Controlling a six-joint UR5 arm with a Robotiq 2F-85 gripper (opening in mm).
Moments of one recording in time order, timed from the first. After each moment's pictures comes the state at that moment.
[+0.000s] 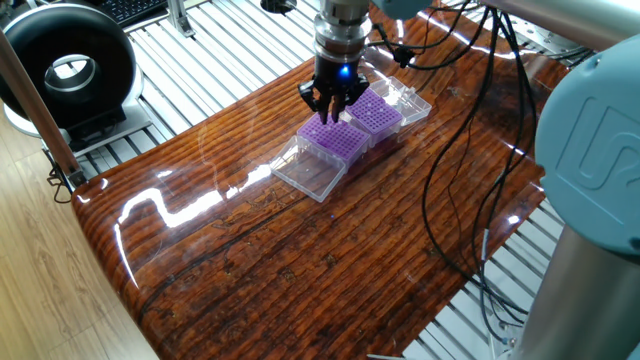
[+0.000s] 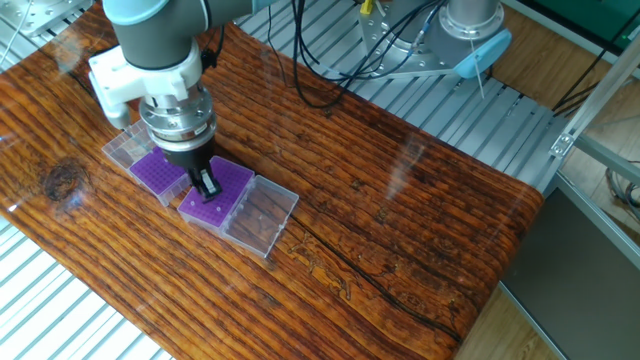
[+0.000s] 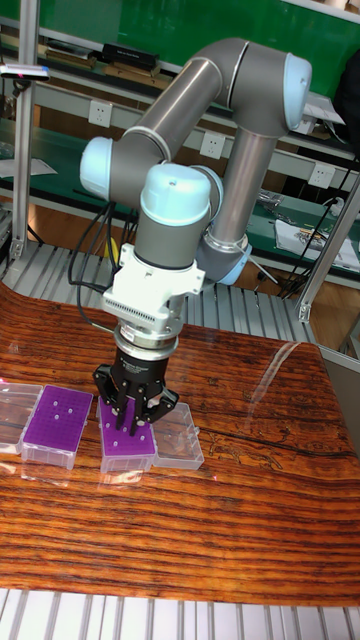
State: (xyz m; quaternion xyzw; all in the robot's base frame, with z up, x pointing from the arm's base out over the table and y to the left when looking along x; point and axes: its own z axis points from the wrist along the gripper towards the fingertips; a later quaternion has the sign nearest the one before) arm 0.600 -0.039 0.058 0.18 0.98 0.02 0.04
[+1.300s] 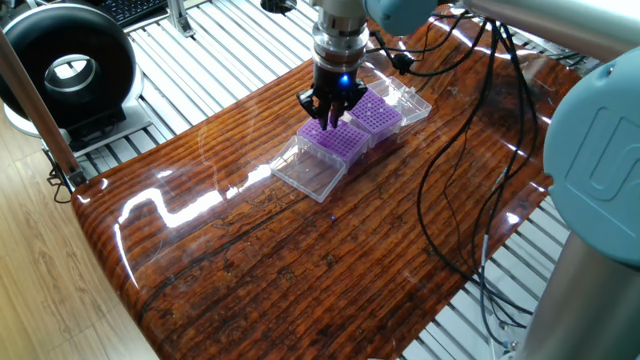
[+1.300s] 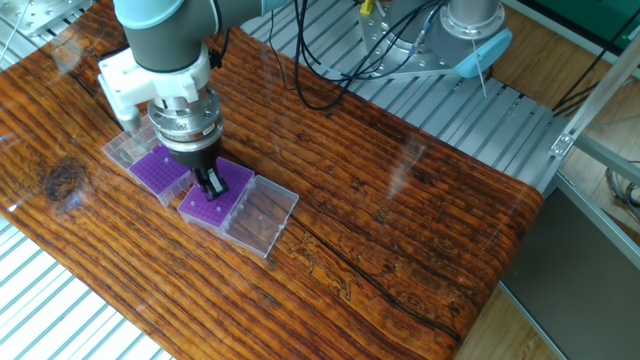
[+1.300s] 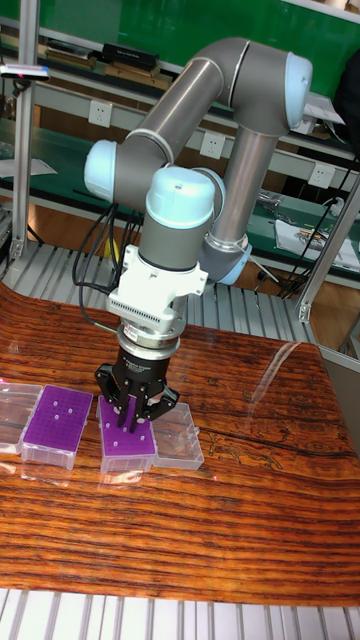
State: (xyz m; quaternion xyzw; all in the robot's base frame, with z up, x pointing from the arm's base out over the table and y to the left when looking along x) arm 0.591 -0.039 0.053 0.17 0.98 0.02 0.03
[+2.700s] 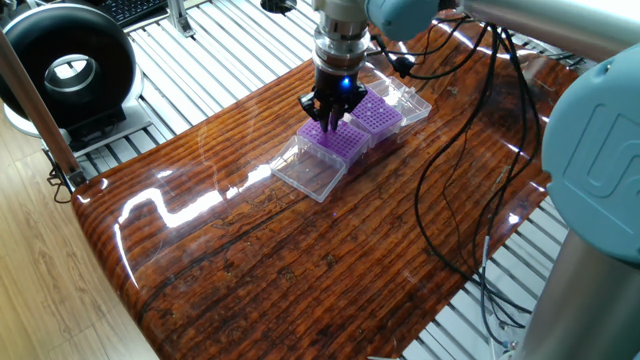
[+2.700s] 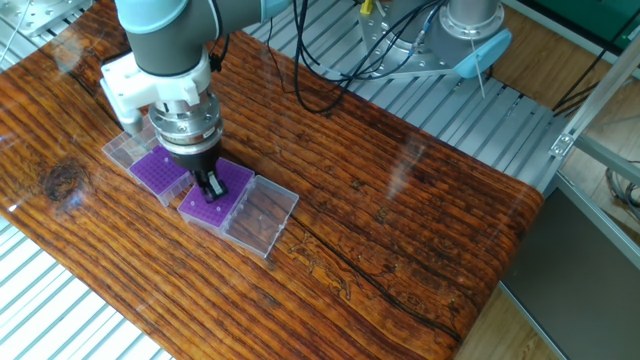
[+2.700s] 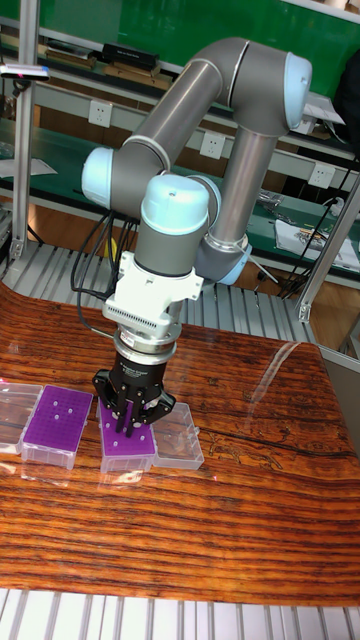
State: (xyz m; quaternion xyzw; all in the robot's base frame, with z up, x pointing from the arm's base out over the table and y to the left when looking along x) arm 0.594 -0.039 0.043 0.16 0.99 0.02 0.04
